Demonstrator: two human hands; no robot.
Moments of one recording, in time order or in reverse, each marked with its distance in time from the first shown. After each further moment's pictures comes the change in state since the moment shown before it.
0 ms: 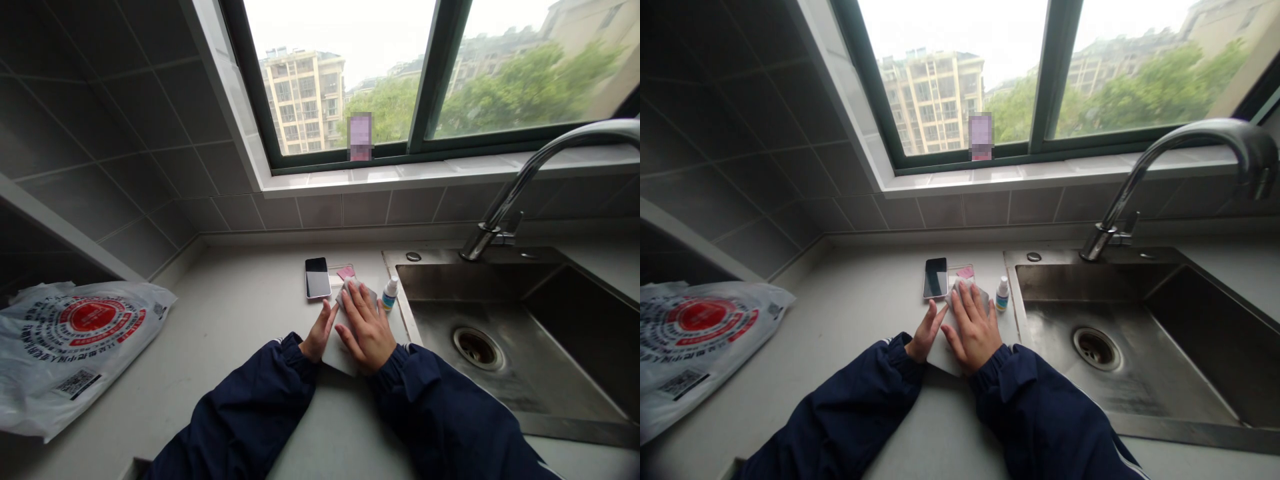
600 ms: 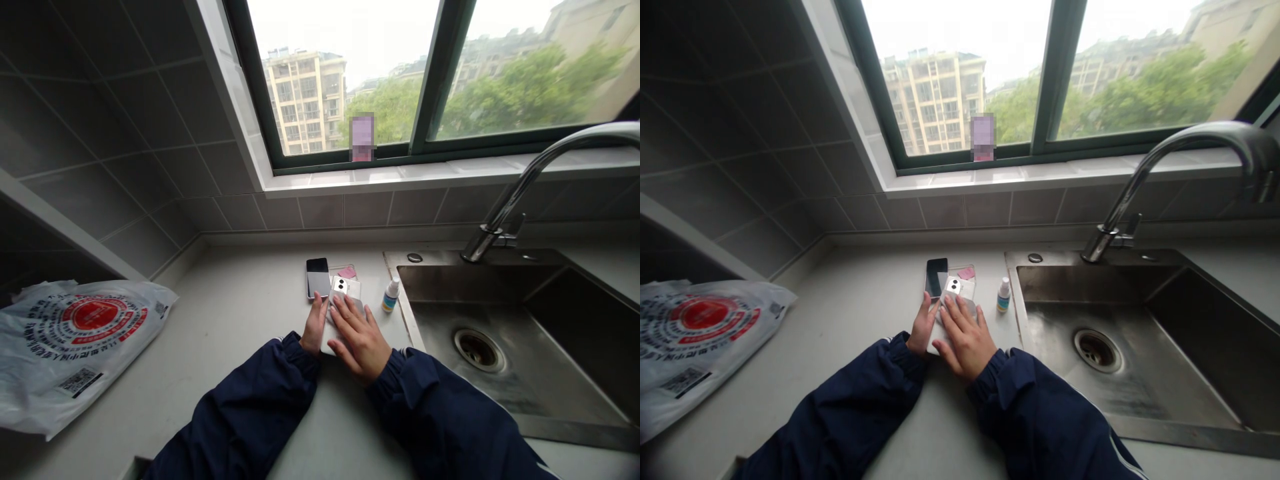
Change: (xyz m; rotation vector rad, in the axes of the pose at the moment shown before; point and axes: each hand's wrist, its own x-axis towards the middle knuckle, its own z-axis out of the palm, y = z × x) left_hand 0.009 0.001 -0.011 -0.142 0.150 0.048; right_hand -0.004 -0.010 0.003 0.070 -0.083 -0.141
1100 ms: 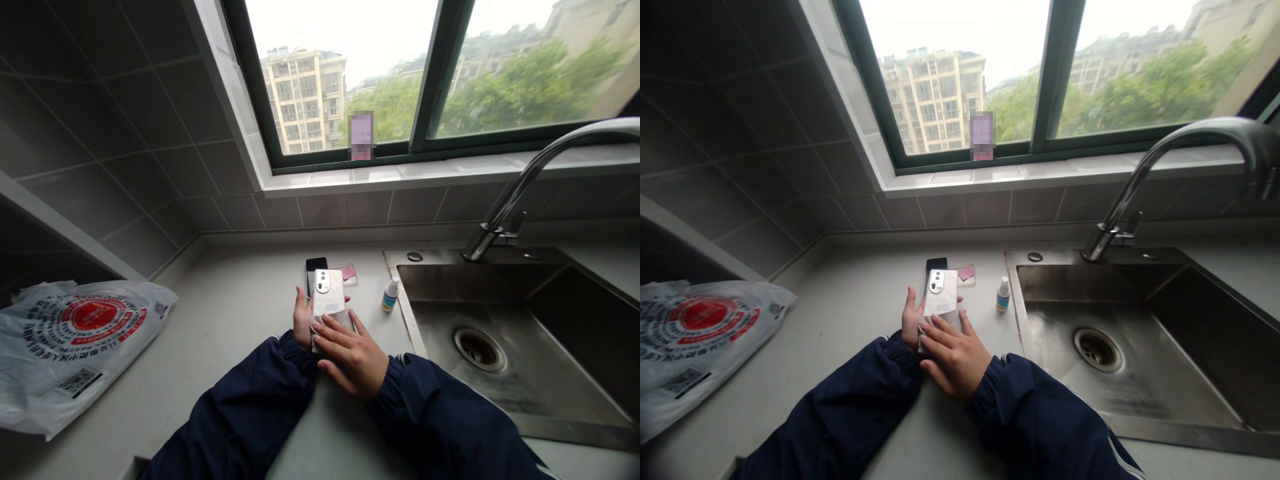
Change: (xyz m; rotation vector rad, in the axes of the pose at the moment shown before) left_hand 0.000 0.019 -0.006 0.044 0.085 0.012; right_hand -0.001 -0.017 -0.011 0.180 -0.039 -0.197
